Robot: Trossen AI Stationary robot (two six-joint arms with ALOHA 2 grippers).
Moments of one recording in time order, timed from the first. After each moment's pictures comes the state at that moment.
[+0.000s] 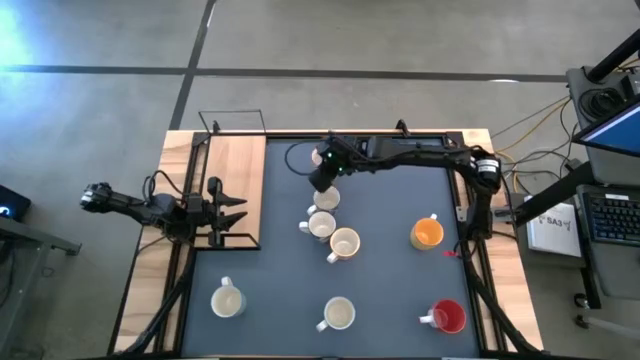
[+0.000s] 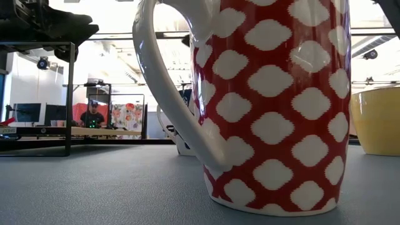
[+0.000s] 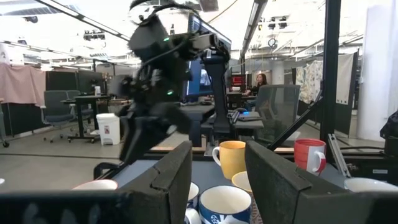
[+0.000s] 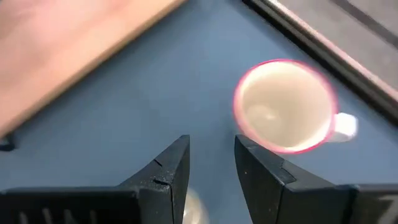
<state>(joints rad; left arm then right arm) -0.27 0.09 0.02 0.33 -0.38 0.11 -0.25 1.88 1.64 -0.65 0.18 0.39</state>
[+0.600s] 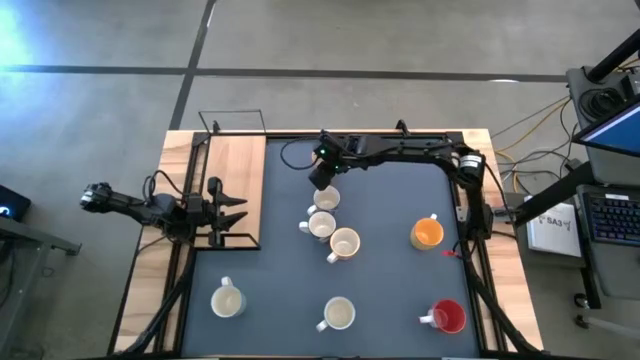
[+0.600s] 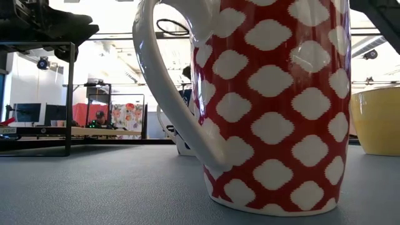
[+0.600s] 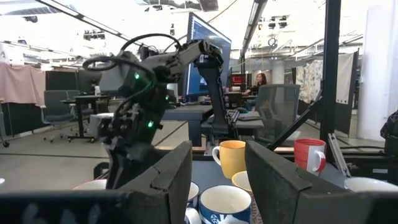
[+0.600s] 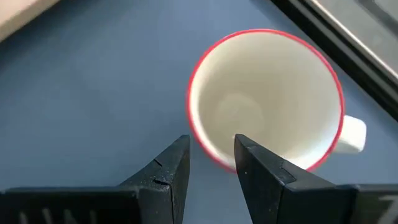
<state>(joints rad) -0.27 0.09 0.02 0.33 -0.38 0.11 -0.33 2.01 1.64 -0.61 0.16 0.31</state>
